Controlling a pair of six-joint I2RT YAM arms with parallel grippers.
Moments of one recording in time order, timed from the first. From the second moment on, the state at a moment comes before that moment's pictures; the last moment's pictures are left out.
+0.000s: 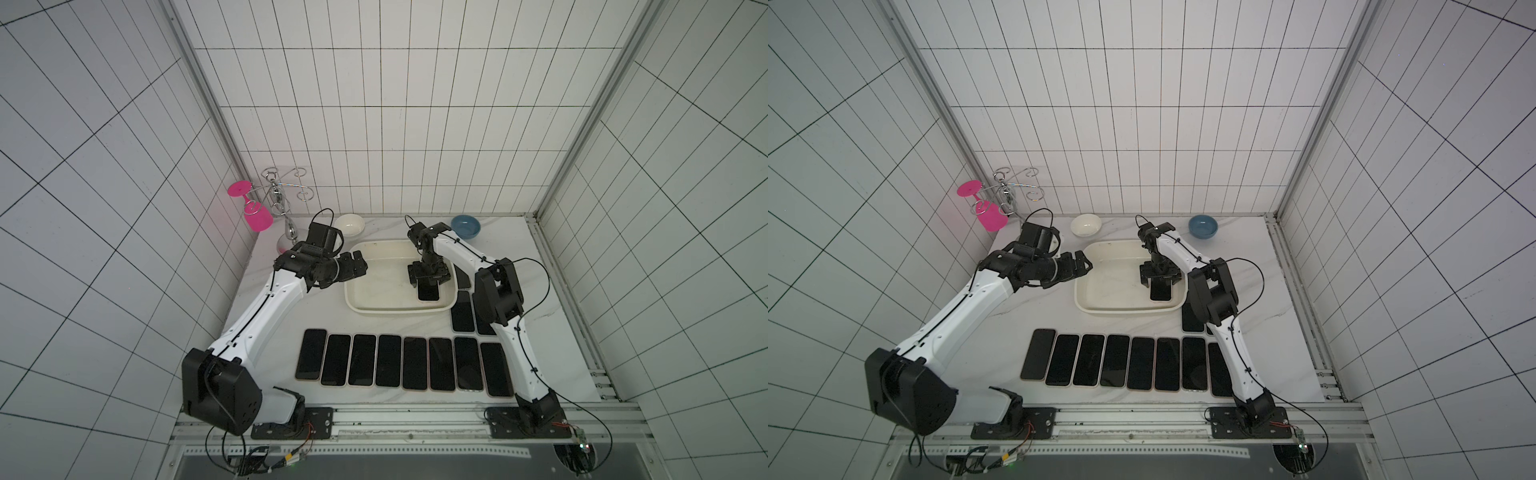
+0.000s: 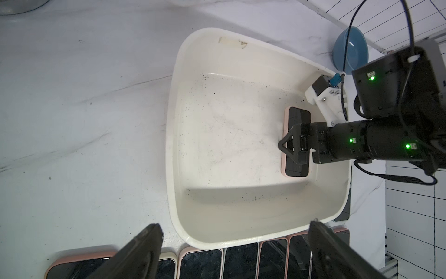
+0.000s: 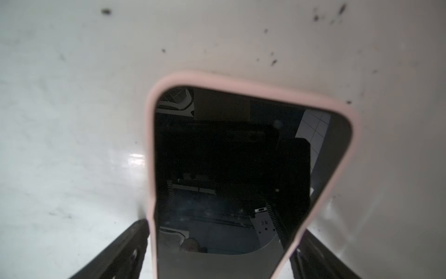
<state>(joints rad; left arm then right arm) -0.30 1.39 1.26 -0.80 0.20 -0.55 0.62 2.45 2.16 -1.27 0.00 0.37</state>
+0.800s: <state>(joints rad) -0.31 1.41 1.05 -0.52 0.51 -0.64 0.62 2.24 2.12 -1.23 -0.09 0.35</state>
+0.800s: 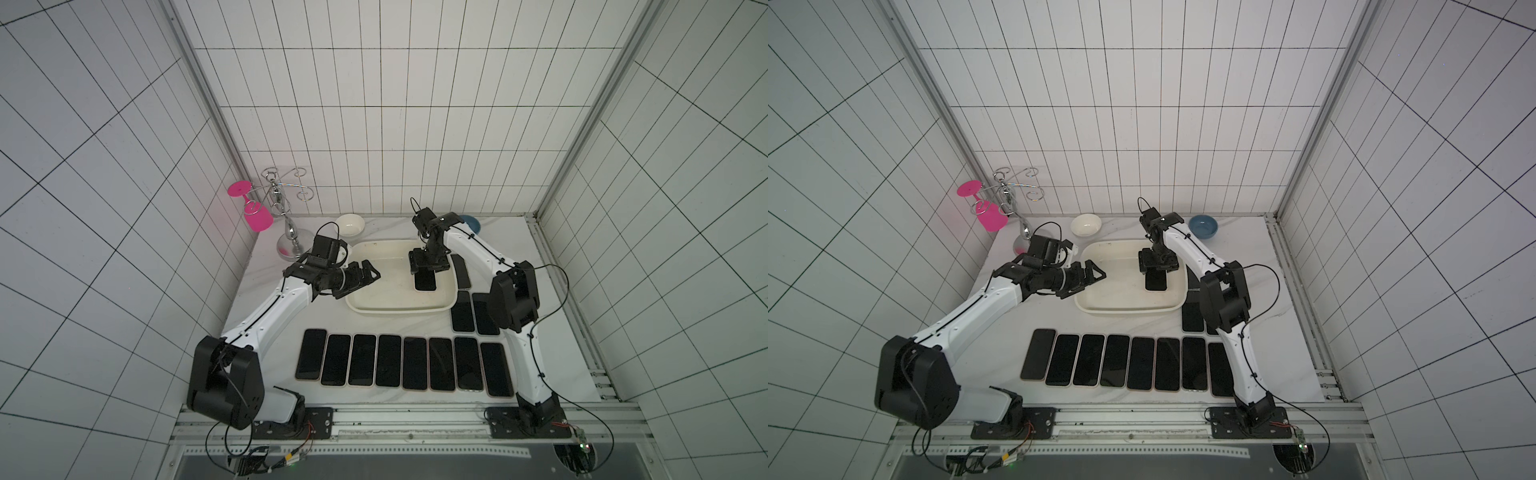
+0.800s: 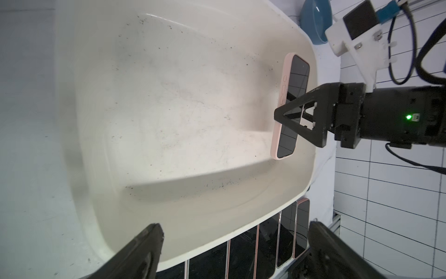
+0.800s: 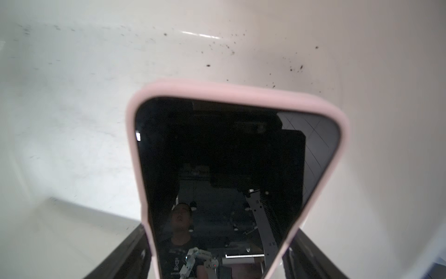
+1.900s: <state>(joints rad) -0.55 1.60 1.08 -0.19 0.48 -0.77 0.60 2.18 2.13 -1.29 -0.51 0.35</state>
